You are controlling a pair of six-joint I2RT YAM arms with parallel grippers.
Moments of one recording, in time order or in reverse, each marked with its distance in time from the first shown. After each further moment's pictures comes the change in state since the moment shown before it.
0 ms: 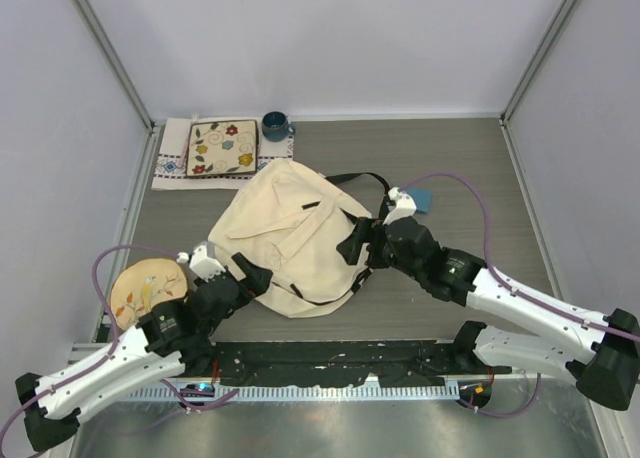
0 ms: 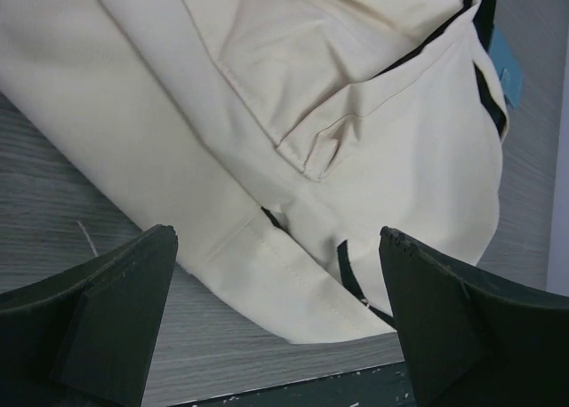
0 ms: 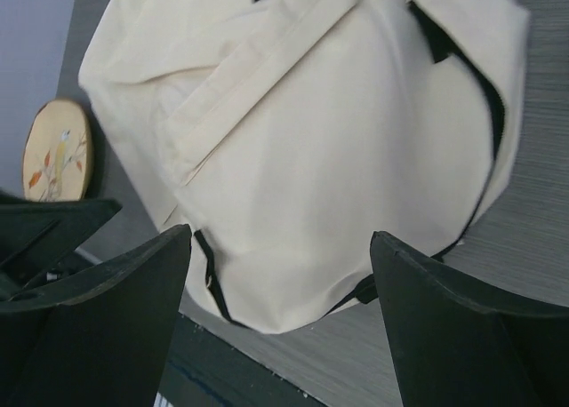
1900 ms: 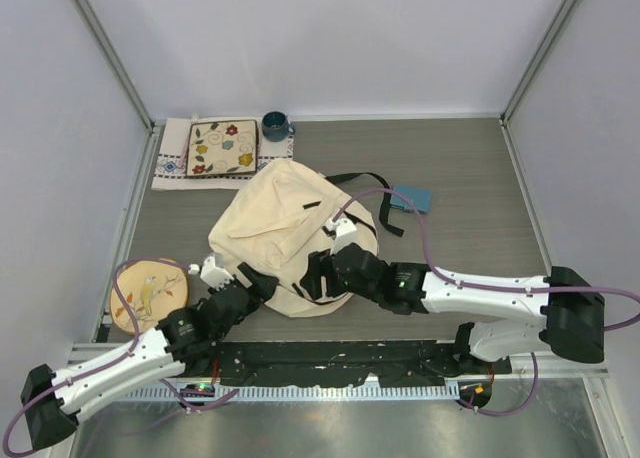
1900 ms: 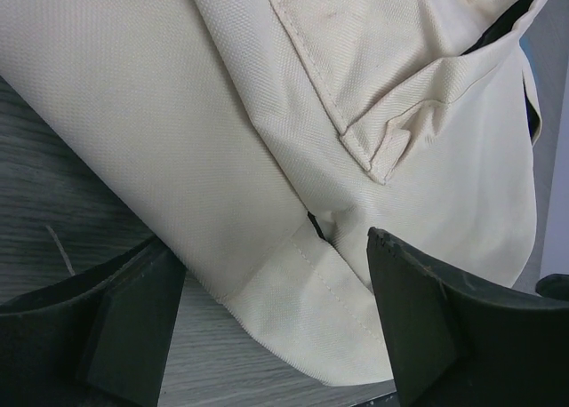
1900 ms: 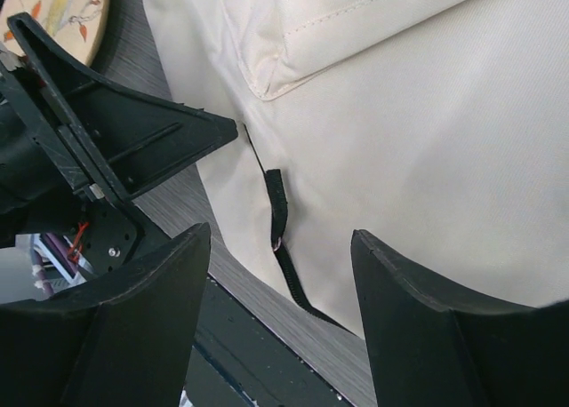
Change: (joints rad) left arm 0.000 0.002 -0.267 0.265 0.016 -0.109; right arm 0.343 0.302 0.053 0.190 0.043 -0.104
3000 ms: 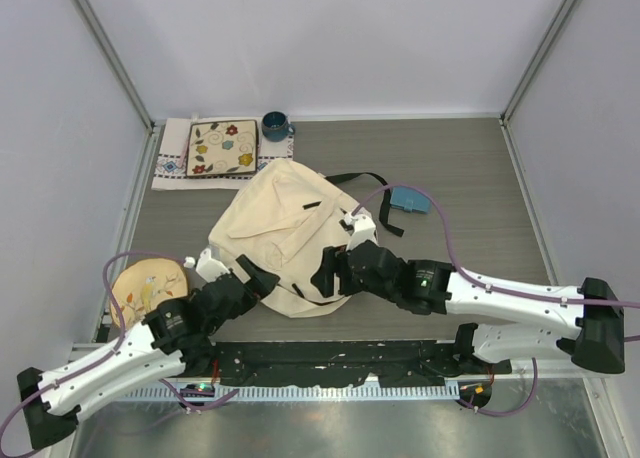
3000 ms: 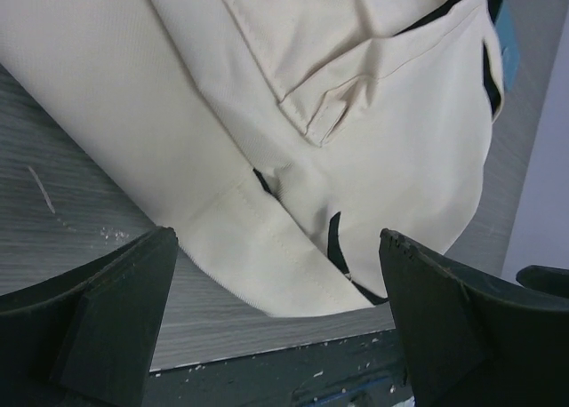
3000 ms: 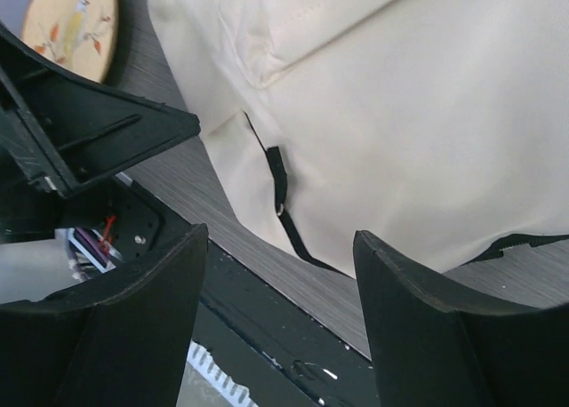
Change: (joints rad) left arm 0.000 0.003 0.220 -0.267 0.078 -0.060; right arm 0.000 -0.151 0.065 -0.201 0.033 0.101
